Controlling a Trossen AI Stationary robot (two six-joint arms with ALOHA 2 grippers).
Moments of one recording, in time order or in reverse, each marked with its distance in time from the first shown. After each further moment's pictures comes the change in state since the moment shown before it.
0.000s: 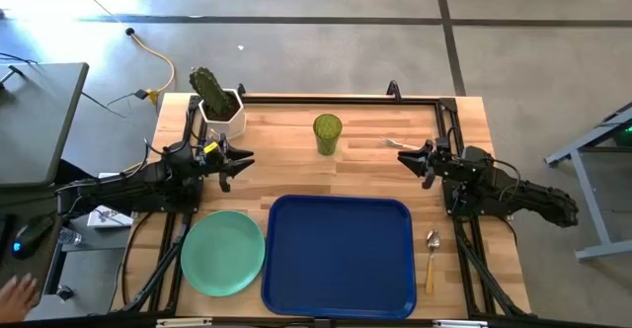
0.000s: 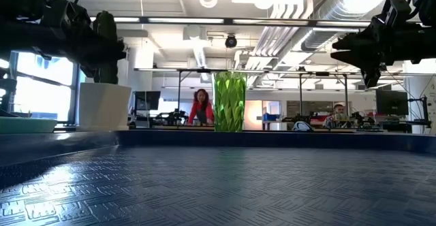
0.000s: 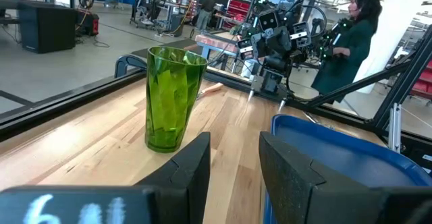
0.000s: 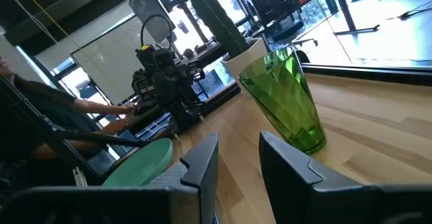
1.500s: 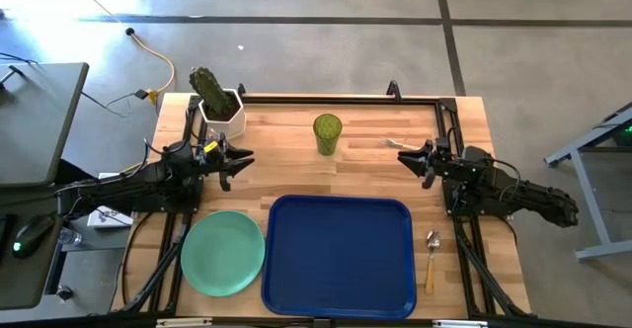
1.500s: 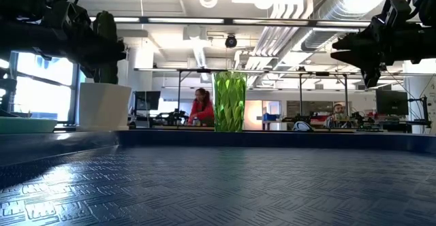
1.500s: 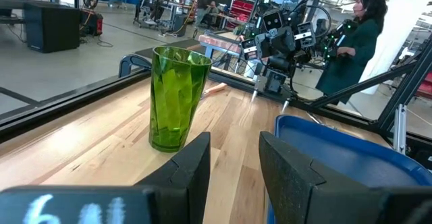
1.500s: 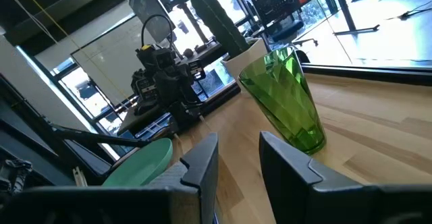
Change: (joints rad) left arm 0.014 0.000 0.000 -0.003 0.000 0.000; right arm 0.000 0.000 0.000 0.000 0.000 0.000
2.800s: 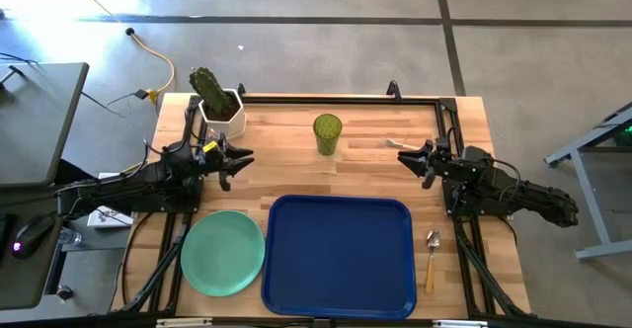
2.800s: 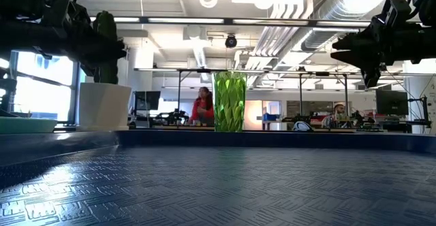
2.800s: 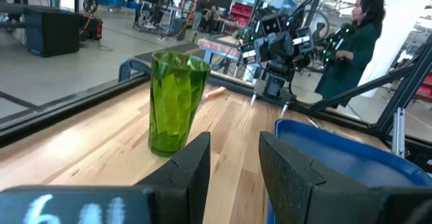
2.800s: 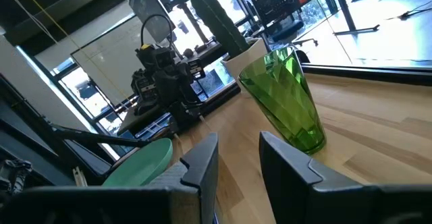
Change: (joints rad) left arm 0.000 0.000 0.000 0.020 -0.001 -0.001; right arm 0.000 0.000 0.000 0.000 0.000 0.000
